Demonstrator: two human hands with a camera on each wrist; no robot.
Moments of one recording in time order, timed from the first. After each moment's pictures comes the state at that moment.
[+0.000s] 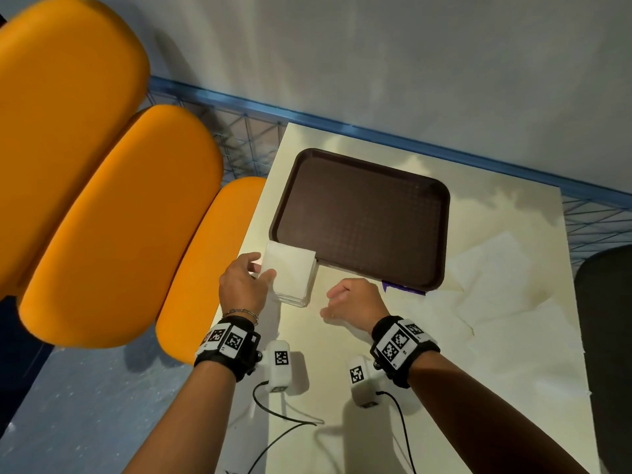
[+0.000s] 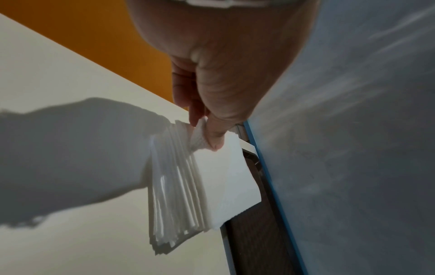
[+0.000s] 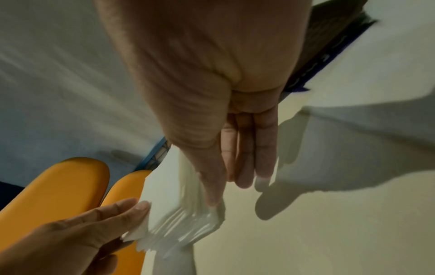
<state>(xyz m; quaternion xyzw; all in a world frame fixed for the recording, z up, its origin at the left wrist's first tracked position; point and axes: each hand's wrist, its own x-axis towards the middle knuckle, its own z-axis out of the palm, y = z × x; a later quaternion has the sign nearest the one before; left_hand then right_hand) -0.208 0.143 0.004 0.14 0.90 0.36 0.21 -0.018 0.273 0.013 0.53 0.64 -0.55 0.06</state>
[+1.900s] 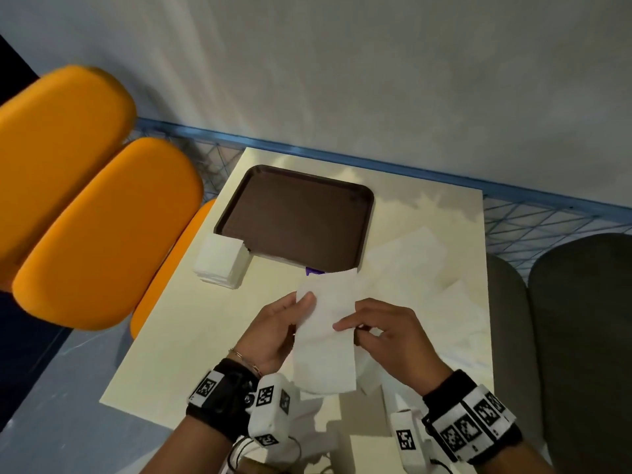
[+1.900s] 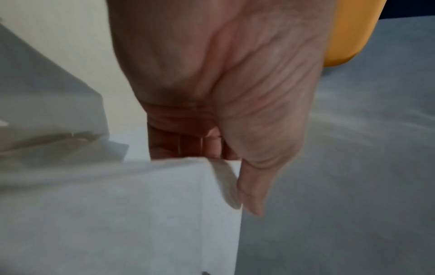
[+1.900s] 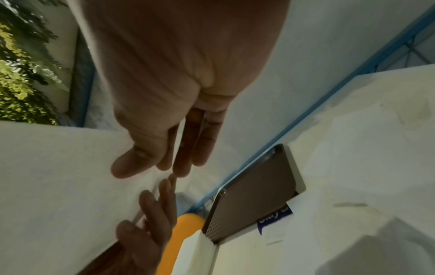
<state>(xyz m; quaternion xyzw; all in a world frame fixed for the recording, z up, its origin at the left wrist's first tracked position) 0.074 0.172 0.133 0.05 0.55 0.59 0.59 0.263 0.305 0.136 0.20 0.81 -0.51 -0.21</state>
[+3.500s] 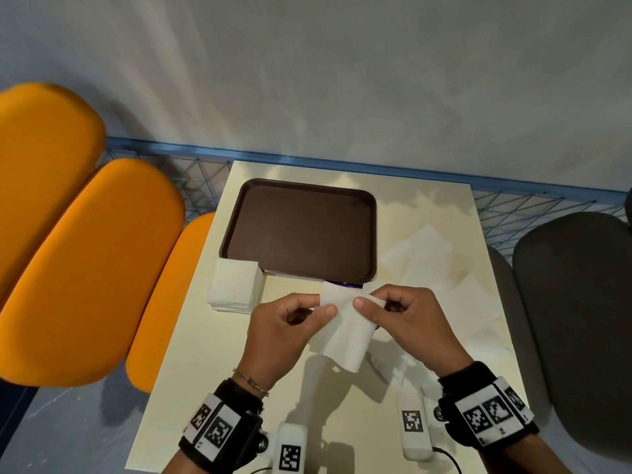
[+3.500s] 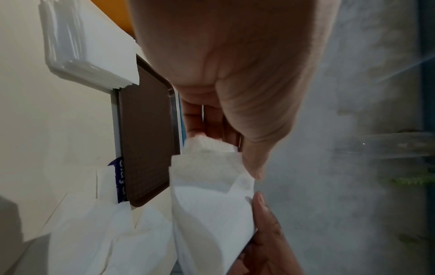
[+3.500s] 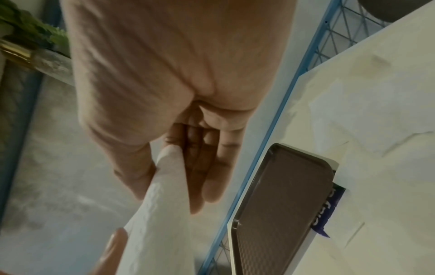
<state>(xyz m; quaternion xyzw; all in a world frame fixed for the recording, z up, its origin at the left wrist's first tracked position) -0.011 0.141 0.166 0.32 0.67 0.55 0.37 0.177 0.272 0.186 0.40 0.68 -0.57 -0.22</state>
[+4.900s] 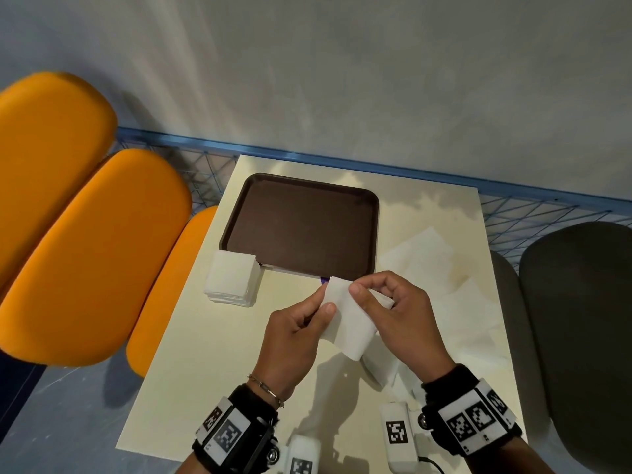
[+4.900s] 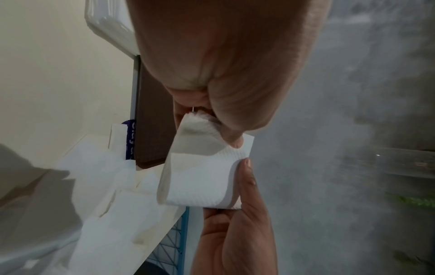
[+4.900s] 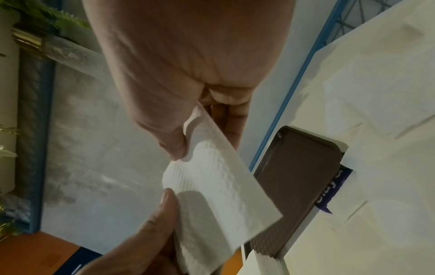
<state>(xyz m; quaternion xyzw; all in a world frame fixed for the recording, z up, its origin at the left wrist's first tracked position) 0.036 0.152 0.172 0.28 0.68 0.55 0.39 0.177 0.273 0.186 0.43 0.68 -0.53 -0.25</state>
